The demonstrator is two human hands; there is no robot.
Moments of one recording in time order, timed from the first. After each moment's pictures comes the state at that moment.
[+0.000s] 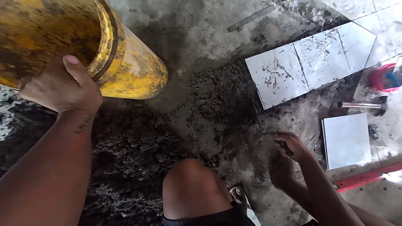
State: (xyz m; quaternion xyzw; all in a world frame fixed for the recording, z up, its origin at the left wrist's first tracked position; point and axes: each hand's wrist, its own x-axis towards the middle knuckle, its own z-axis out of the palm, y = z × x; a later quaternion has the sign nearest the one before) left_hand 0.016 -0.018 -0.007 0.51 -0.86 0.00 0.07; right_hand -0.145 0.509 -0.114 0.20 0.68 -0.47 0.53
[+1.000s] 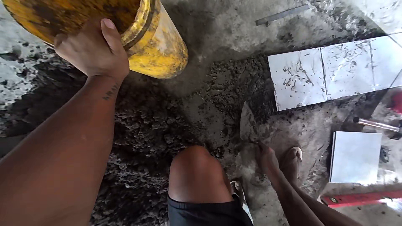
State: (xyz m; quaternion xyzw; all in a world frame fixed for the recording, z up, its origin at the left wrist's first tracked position) left_hand 0.044 -0.086 -0.064 0.48 -0.87 0.01 0.11; right_hand -0.039 0.437 -0.139 -0.11 0.87 -0.12 0.47
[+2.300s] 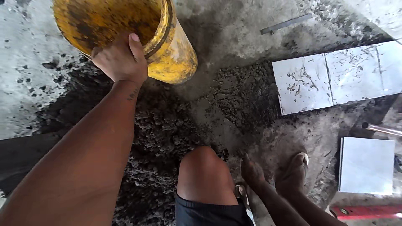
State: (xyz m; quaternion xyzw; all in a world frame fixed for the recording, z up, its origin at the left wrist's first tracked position) left_hand 0.036 -0.057 -0.041 0.50 -0.86 0.03 0.09; right_hand 0.036 0.414 -0.150 -0.22 0.81 0.01 0.54
